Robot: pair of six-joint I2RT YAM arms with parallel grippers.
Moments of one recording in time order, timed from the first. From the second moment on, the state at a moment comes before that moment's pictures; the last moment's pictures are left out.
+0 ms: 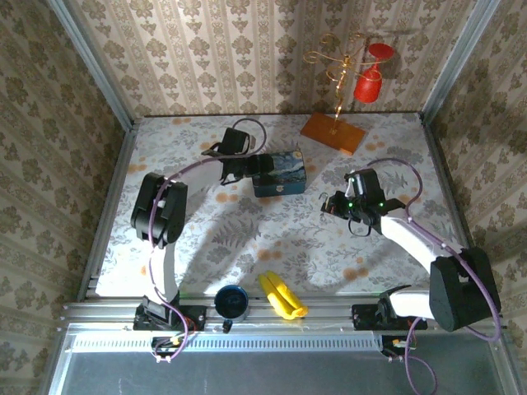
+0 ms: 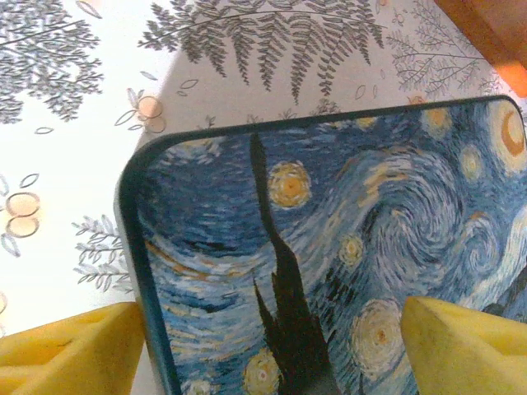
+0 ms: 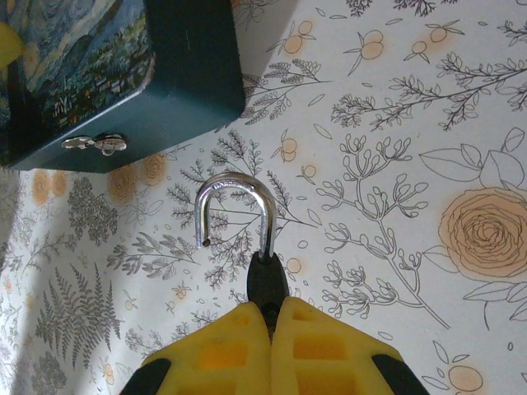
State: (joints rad) left arm -0.48 2.03 1.47 -0.29 0.31 -0.51; right arm 0.24 1.30 0.72 -0.30 -0.25 0.59
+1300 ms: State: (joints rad) left arm -0.24 1.41 0.96 -0.28 0.30 -0.56; right arm 0.00 1.86 1.06 -0.34 -0.64 0.40
